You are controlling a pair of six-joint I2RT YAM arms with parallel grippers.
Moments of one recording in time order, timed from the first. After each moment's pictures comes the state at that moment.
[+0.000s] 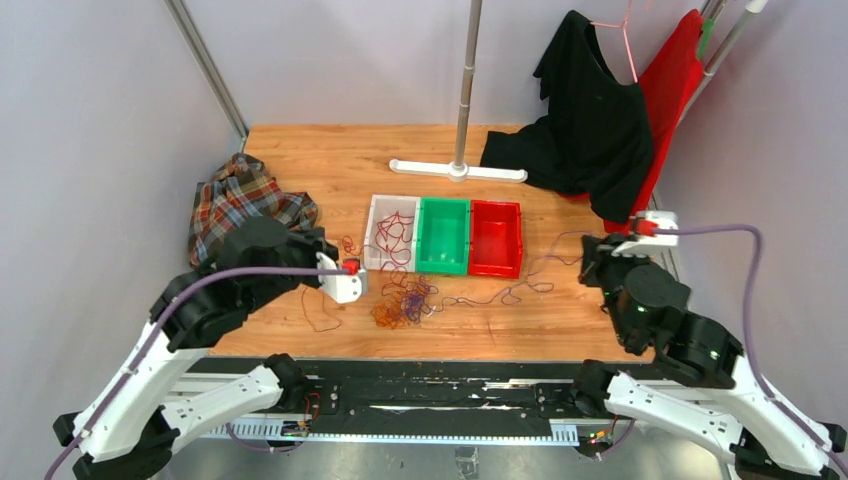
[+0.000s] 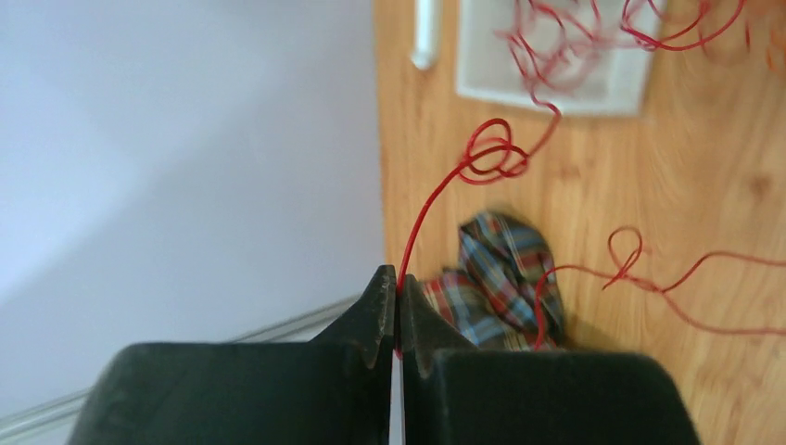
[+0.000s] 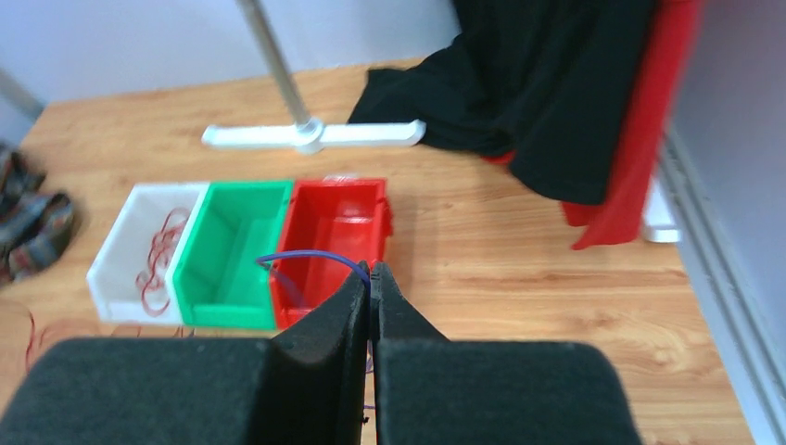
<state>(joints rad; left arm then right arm) -0.78 0.74 1.18 -1.01 -0.23 1.24 0.99 0.49 1.00 -0.68 0.98 0.32</state>
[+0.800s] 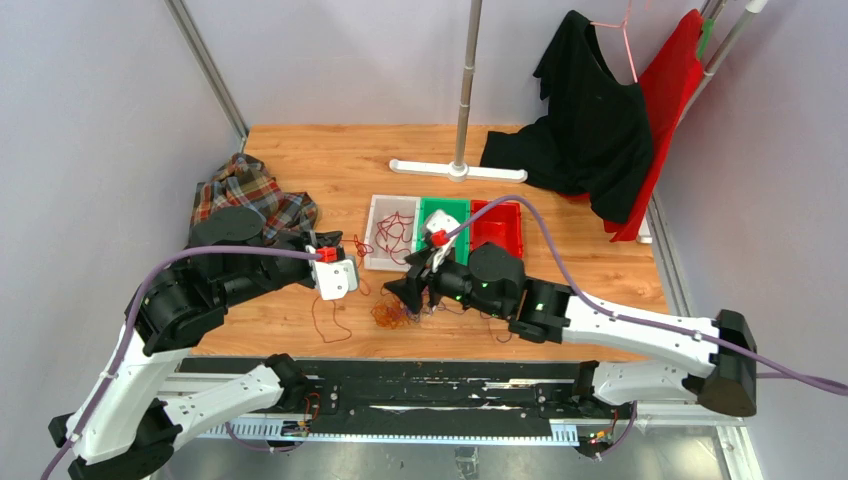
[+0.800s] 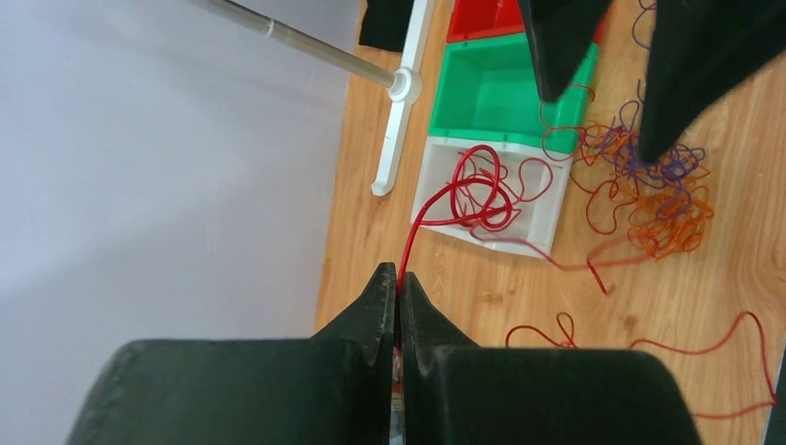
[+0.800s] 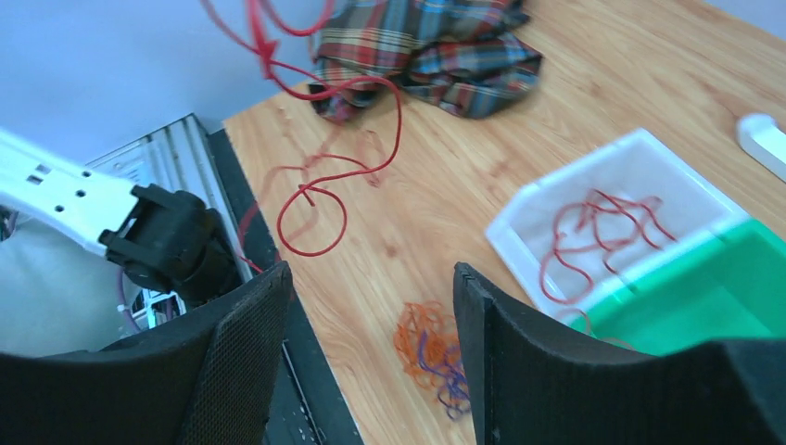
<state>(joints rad) -0.78 0.81 1.41 -1.01 0.09 0.96 1.19 1.13 0.93 0.05 0.14 0.17</state>
